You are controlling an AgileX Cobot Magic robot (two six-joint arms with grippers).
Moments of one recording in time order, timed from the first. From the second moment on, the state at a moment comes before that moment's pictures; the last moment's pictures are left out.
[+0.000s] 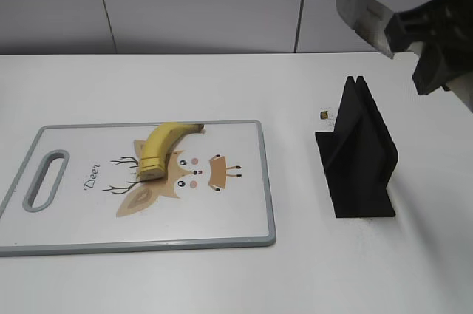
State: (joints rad) left arm -0.01 0.29 -0.55 -0.10 1.06 0.25; right arm 0.53 1.37 -1.23 -0.10 1.14 0.43
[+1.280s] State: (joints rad) left arm -0.01 0.00 -0.48 -0.09 1.09 0.18; right arm 0.53 1.40 -0.99 -0.22 0.86 0.65
